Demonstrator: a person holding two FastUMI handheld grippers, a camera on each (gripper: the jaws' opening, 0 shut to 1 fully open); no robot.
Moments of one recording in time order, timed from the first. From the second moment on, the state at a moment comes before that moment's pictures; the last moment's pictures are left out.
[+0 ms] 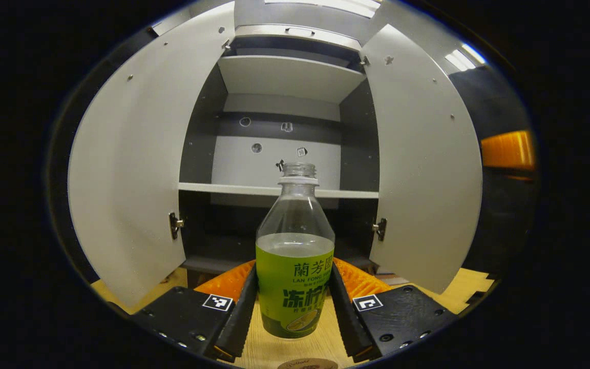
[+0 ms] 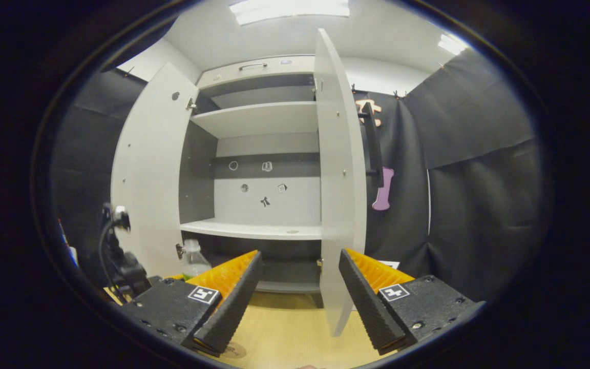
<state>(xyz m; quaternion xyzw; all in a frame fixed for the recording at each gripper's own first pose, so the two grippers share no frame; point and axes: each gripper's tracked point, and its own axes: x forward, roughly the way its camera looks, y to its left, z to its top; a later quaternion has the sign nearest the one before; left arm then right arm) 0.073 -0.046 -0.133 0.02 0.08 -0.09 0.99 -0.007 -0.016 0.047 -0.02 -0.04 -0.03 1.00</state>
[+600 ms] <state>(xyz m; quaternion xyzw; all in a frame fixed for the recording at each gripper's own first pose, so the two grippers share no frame) -0.003 -0.070 -0.225 0.02 0.12 -0.13 0.98 0.004 -0.009 0.024 -0.03 0.02 -0.02 1.00</state>
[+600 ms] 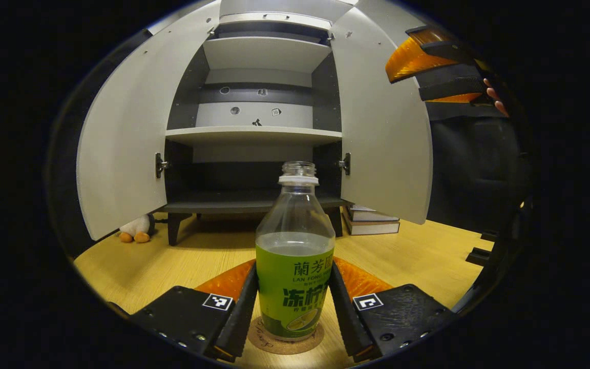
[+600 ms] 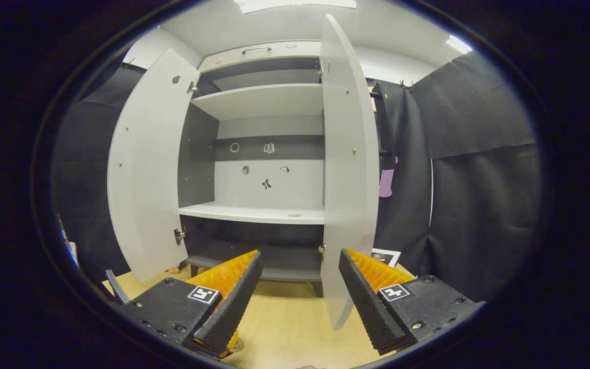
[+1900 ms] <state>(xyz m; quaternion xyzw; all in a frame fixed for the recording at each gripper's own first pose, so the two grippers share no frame) -0.001 -0.062 -0.054 -0.02 0.03 -0.14 0.99 -0.008 -0.021 0.020 0.00 -0.01 -0.03 1.00</state>
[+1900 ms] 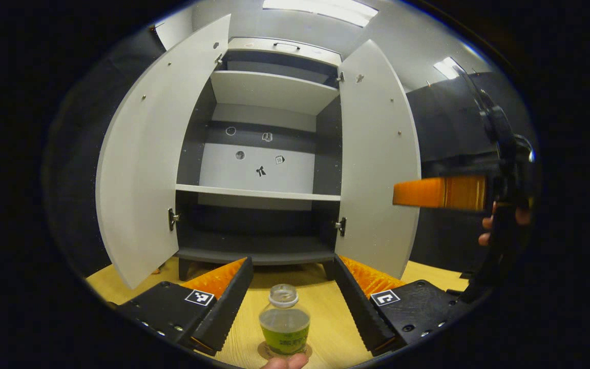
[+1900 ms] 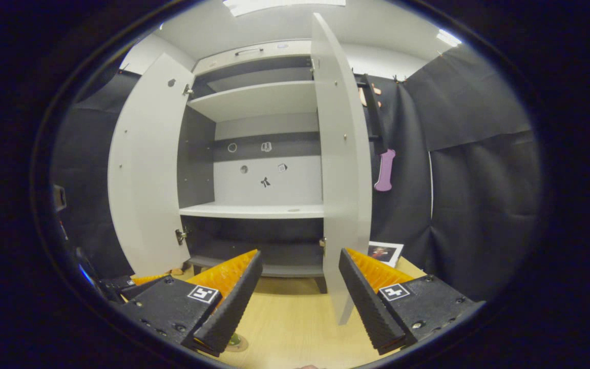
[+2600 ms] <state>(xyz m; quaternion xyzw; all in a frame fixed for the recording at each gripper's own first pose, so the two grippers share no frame) 0.007 -0.037 -0.023 0.01 0.05 -0.08 1.00 -0.013 -0.171 0.120 -0.04 -0.07 -0.14 0.99</state>
